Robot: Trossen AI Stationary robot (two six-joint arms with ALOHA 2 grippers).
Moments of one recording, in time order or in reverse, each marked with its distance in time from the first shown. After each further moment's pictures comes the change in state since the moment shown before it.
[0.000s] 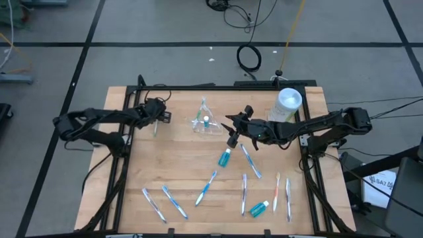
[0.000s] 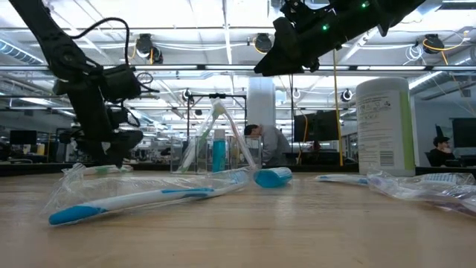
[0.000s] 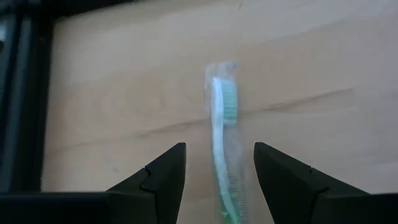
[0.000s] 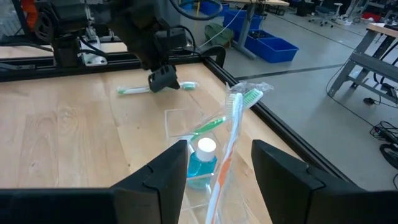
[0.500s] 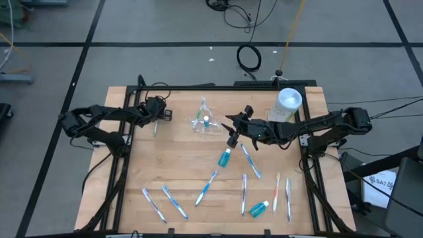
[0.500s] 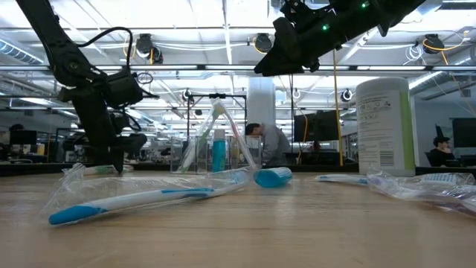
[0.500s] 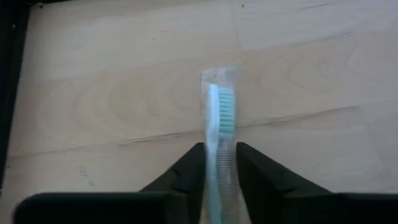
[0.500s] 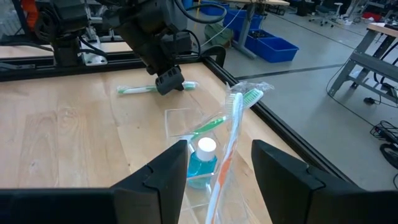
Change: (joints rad) left arm 0.047 0.073 0.003 0.065 0.049 -0.024; right arm 0.000 0.000 0.000 -0.001 -0.001 0.001
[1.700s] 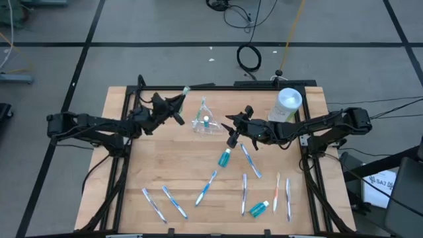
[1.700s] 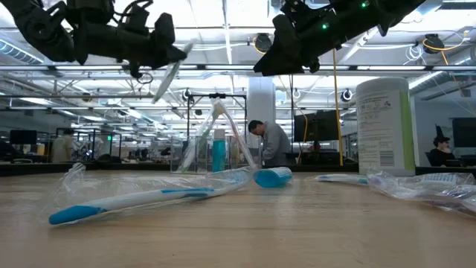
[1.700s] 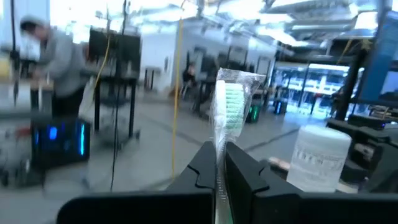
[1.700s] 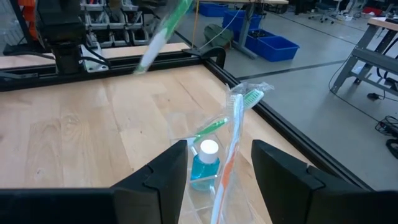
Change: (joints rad) left arm -0.481 -0.192 -0.003 1.073 -0.072 0.552; right arm 0.000 0.000 0.000 0.010 -0.001 0.034
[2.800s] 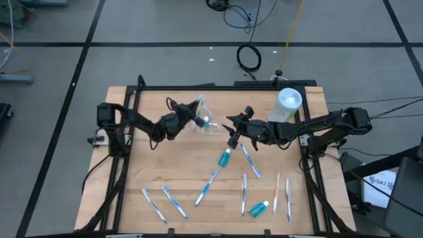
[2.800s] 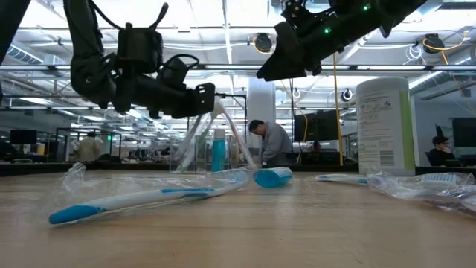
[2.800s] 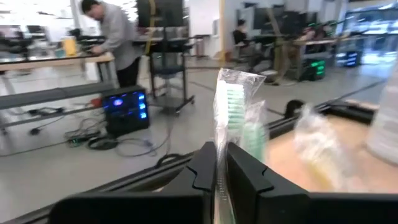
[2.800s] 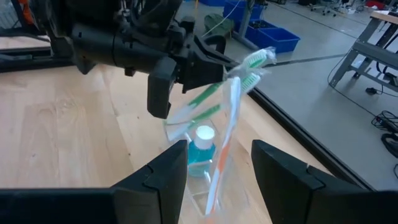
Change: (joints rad) left arm -0.019 0.622 0.141 0.267 -0.256 0.032; right arm 0.000 0.000 -0.010 -0.043 -0.001 0.000
